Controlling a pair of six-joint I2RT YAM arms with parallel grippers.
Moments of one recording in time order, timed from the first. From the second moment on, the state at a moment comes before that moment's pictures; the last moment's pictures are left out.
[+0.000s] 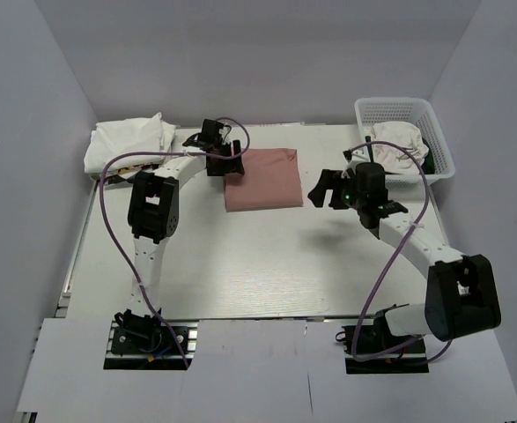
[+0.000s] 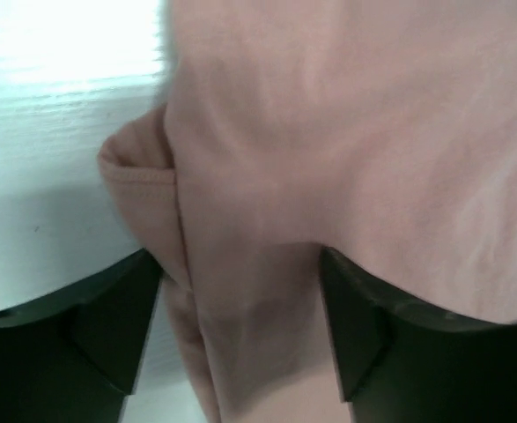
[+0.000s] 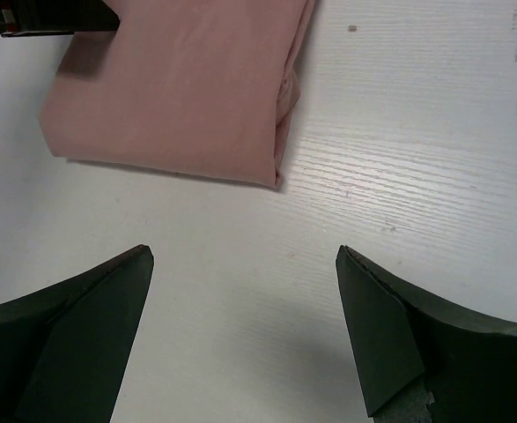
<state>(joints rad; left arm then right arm) -0.31 2.33 1.88 -0.45 0.14 -0.33 0.30 1.36 0.81 0.02 -0.23 0.30</state>
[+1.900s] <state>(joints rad) -0.03 2.10 2.09 -0.47 -0.38 0.31 0.29 1.10 0.60 0.09 0.19 0.23</state>
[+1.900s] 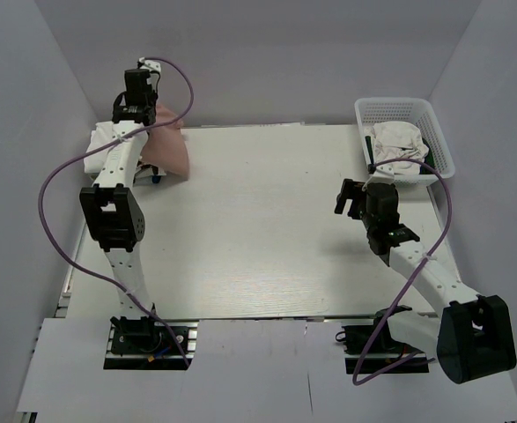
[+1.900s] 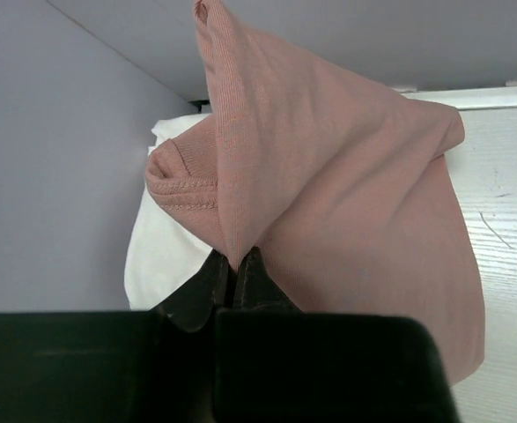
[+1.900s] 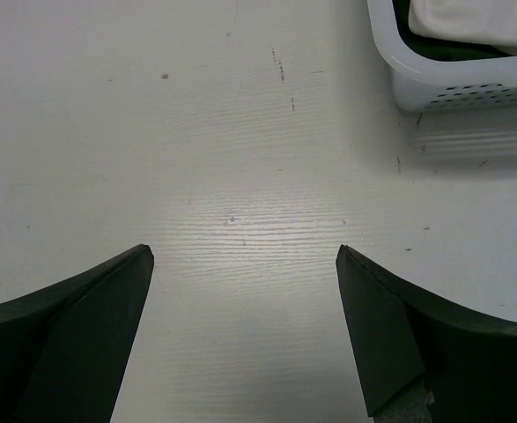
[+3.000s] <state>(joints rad) 0.06 2.06 2.19 -0.54 0.05 0.17 0.29 1.15 0.63 0.09 0.20 0.23</state>
